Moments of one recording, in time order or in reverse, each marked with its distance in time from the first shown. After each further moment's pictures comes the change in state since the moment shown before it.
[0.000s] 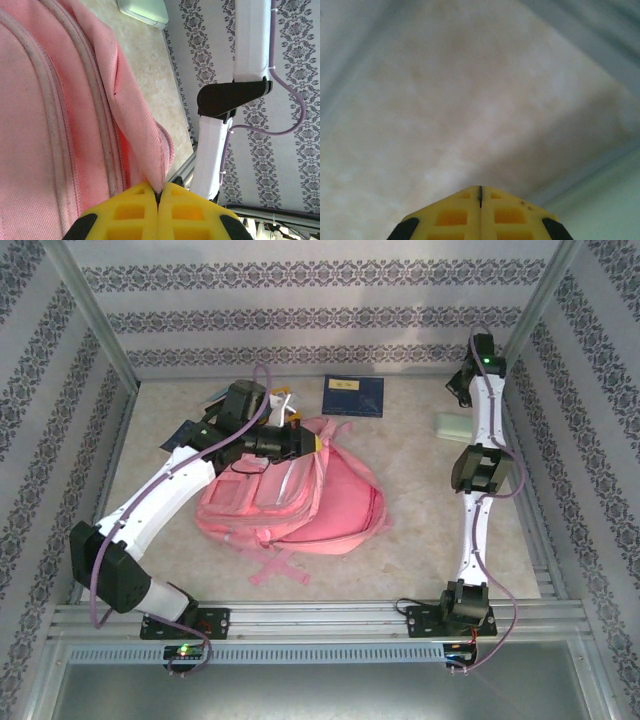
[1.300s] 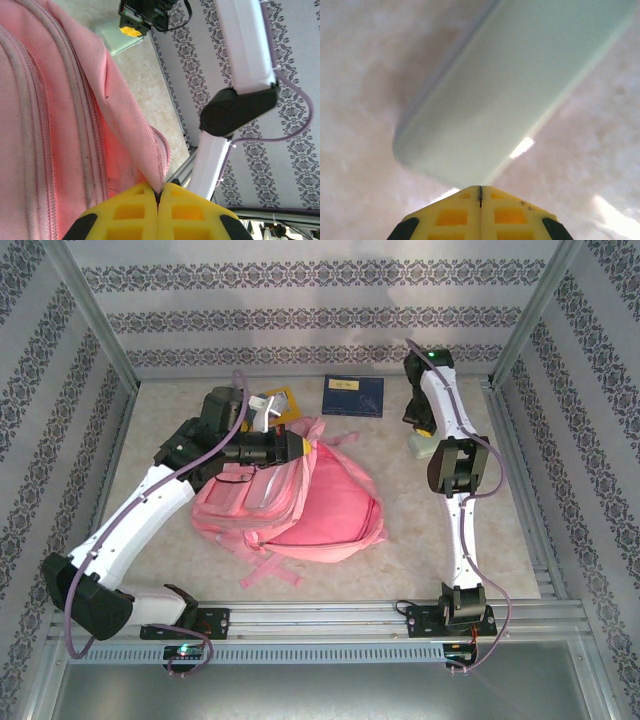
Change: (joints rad) left arm 0.000 -0.164 -0.065 -0.010 -0.041 0.005; right arm 0.301 -0.287 -0.391 -0.406 0.196 -0.003
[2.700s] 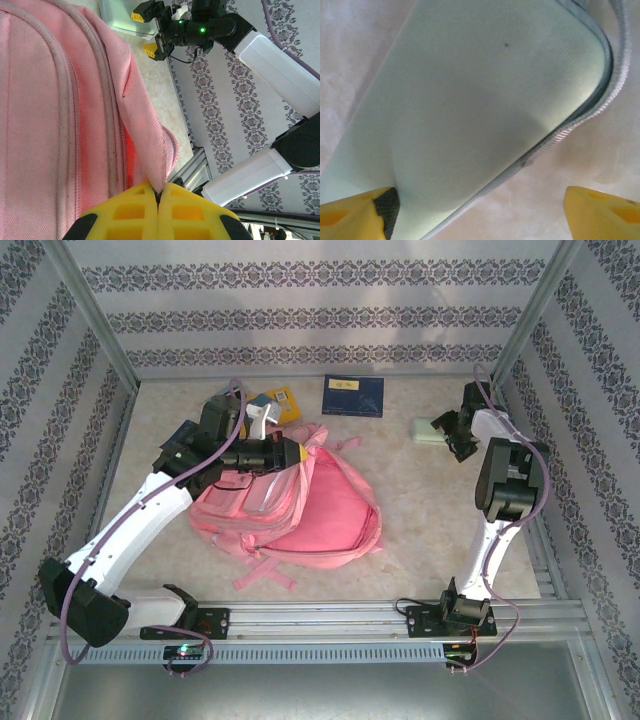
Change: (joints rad) left arm 0.000 -0.031 -0.071 0.022 -0.023 -0.032; right arm -0.293 -0.432 -1.030 1.062 -0.392 0.150
